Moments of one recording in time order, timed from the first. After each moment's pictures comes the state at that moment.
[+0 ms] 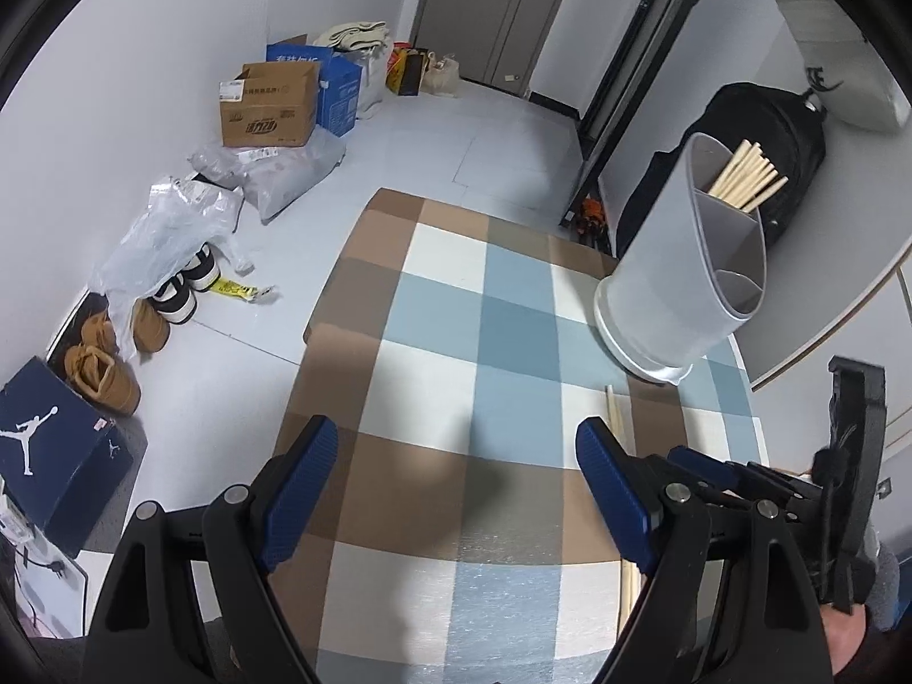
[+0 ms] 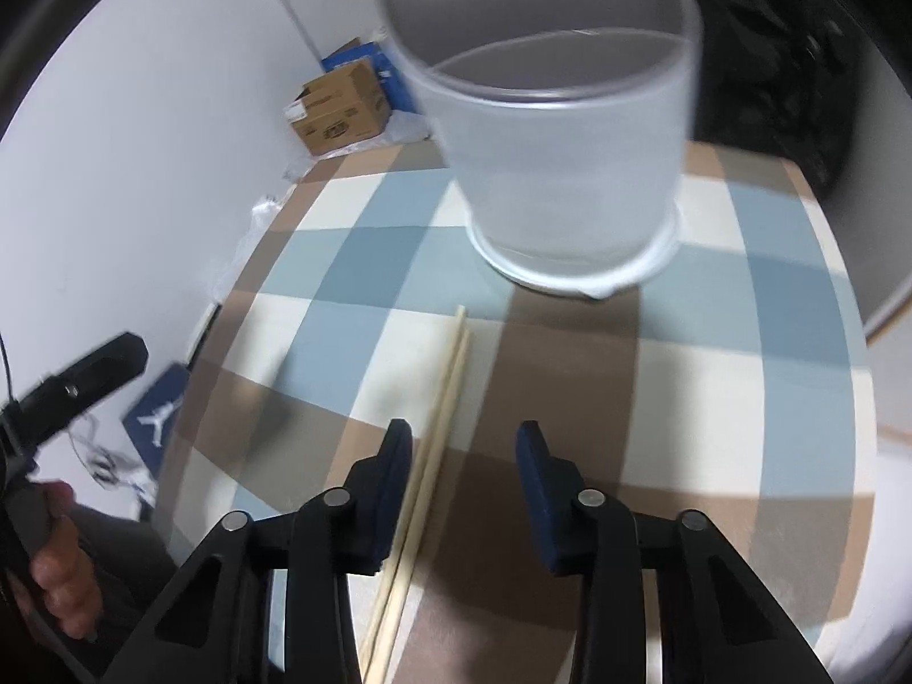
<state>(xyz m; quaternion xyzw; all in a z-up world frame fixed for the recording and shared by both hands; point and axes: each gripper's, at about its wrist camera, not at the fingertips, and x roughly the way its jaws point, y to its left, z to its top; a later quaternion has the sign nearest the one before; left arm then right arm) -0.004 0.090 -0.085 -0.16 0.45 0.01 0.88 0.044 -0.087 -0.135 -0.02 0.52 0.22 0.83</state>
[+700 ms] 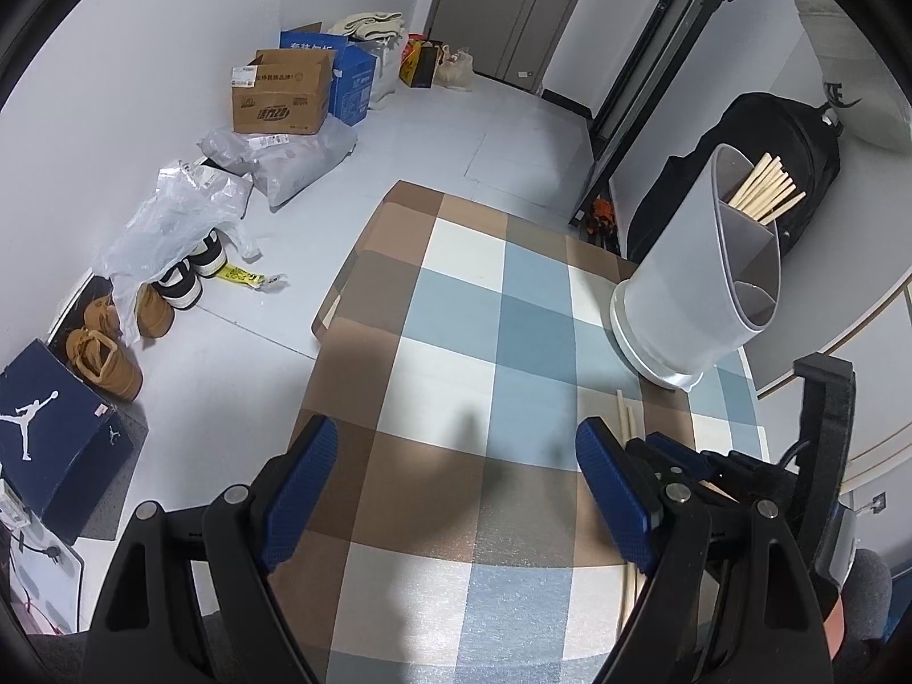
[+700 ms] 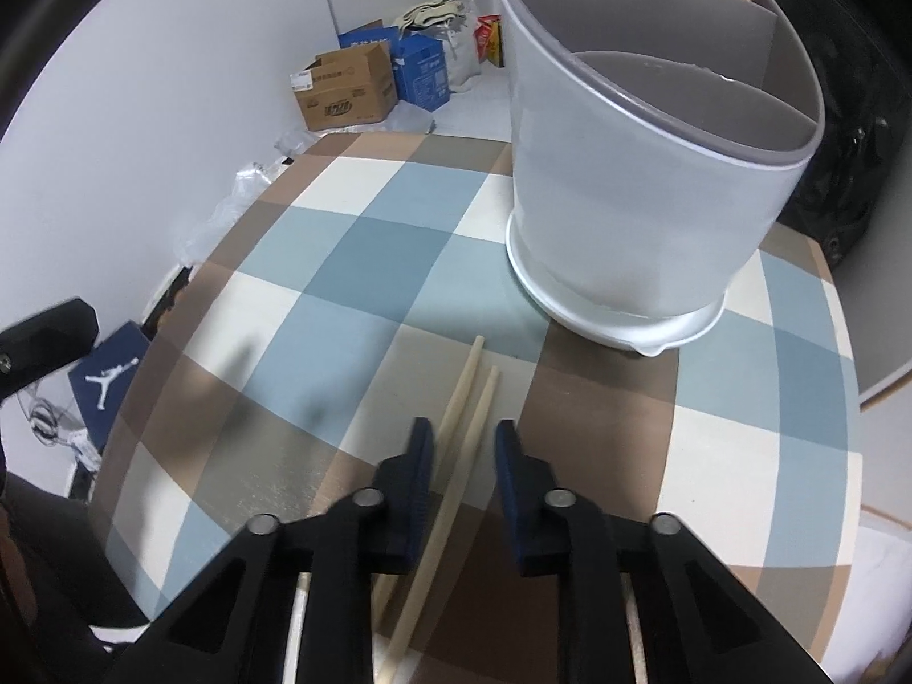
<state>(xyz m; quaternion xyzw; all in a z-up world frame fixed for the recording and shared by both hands) -0.002 0.103 -0.087 -0.17 0.46 0.02 0.87 0.053 -0.055 -0.143 -0.09 0.50 0.21 0.84</state>
